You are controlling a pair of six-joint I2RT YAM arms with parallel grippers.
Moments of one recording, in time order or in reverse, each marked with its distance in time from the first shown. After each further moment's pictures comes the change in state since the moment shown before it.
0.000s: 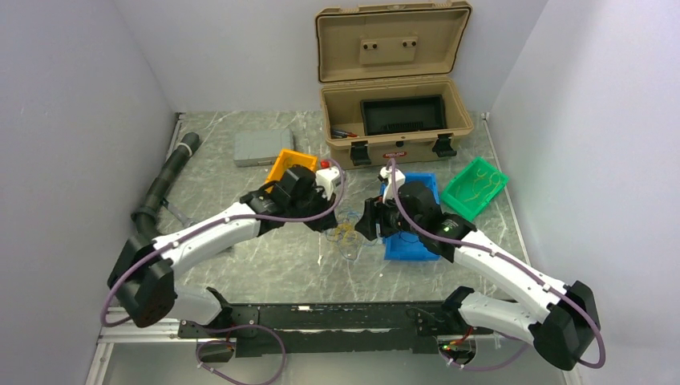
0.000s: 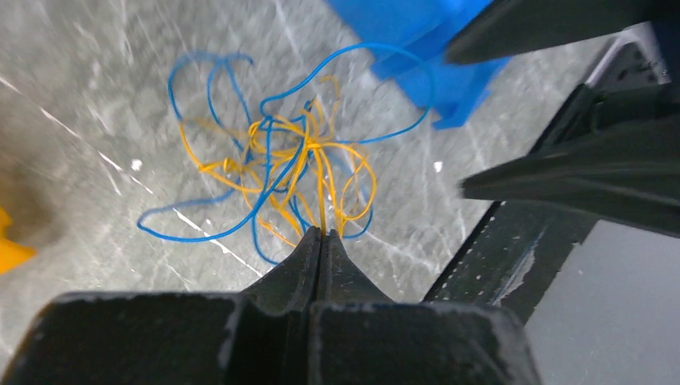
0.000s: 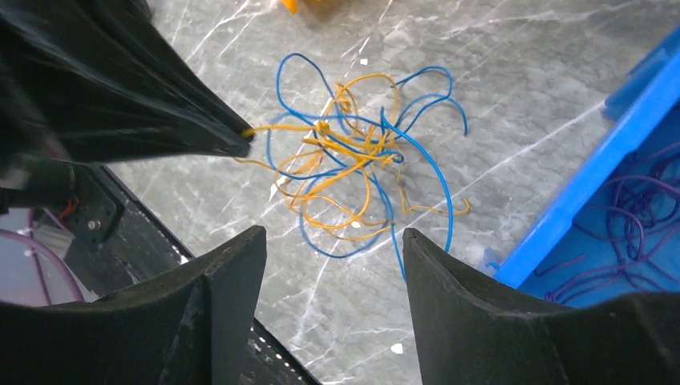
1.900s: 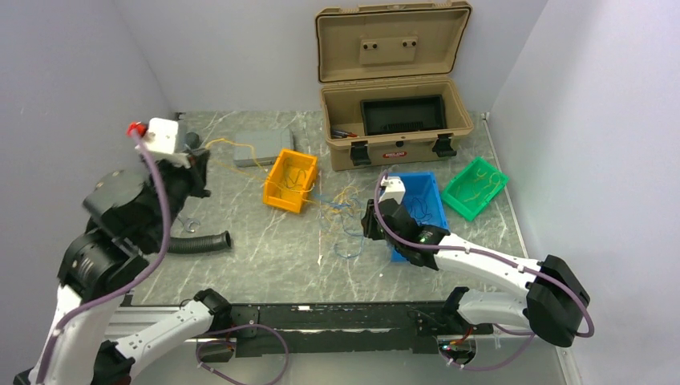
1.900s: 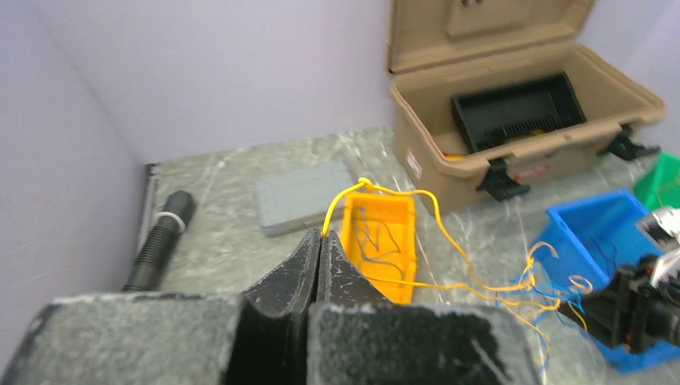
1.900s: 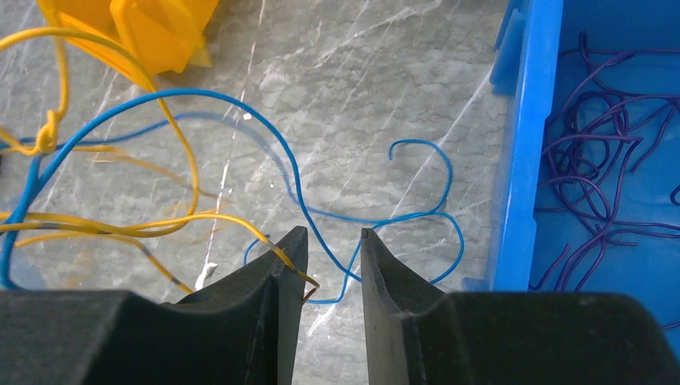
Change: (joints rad) left arm 0.151 -0.582 0.567 -0.484 -0.684 0.201; right arm 0.180 0.137 -0.109 0.195 0.534 0.228
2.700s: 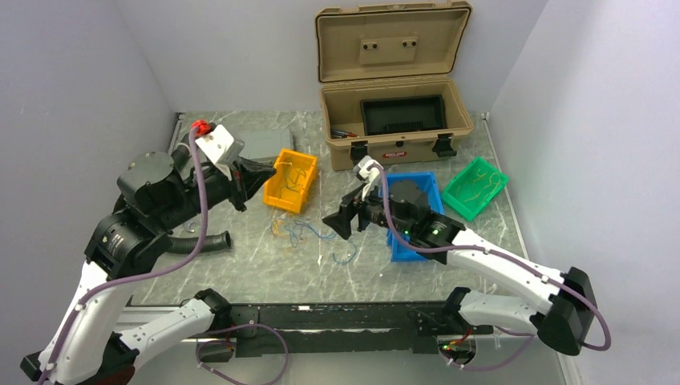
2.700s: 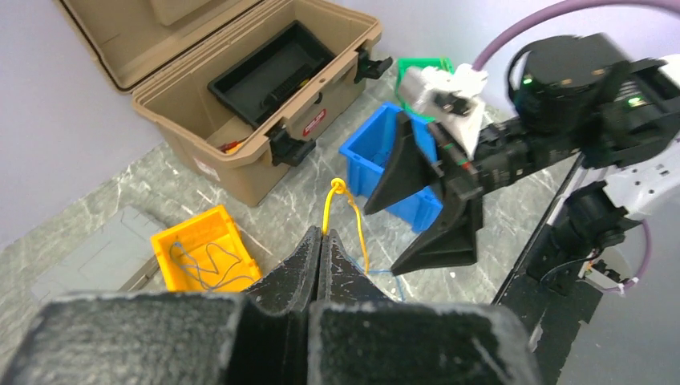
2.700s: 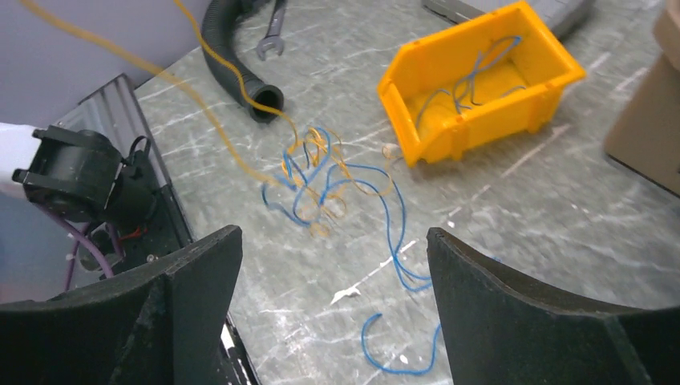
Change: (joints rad) left arm 0.002 0.061 -0.045 0.076 0.620 0.049; right arm -0.001 -0.099 0.179 0.119 -0.535 -0.388
